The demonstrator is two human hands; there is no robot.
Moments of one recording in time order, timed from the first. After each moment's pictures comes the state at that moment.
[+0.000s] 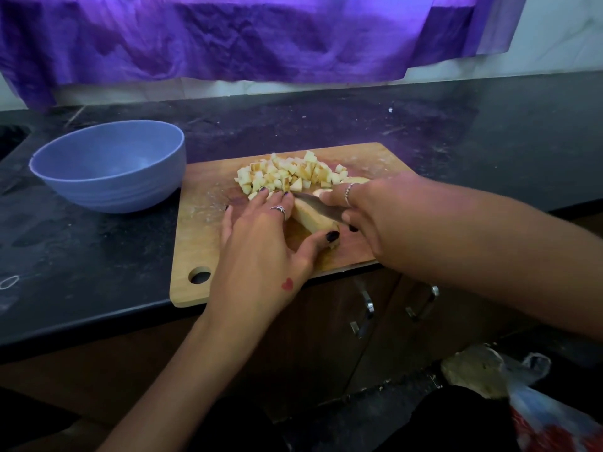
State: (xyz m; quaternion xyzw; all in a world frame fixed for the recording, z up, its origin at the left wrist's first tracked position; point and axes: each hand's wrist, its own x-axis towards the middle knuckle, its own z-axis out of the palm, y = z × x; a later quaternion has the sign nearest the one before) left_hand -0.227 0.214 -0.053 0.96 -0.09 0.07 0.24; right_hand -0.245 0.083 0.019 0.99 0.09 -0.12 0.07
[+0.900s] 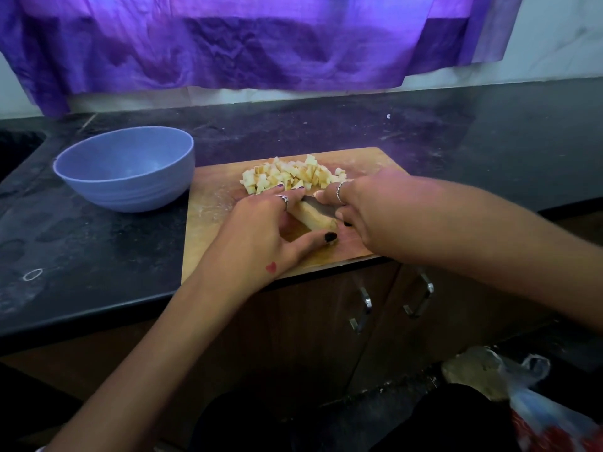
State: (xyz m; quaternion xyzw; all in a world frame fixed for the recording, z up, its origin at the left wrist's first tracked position) left_hand -0.217 0.231 -0.045 0.94 -0.23 0.09 0.22; right_hand -0.237 0.080 0.010 0.99 0.11 -0.06 0.04
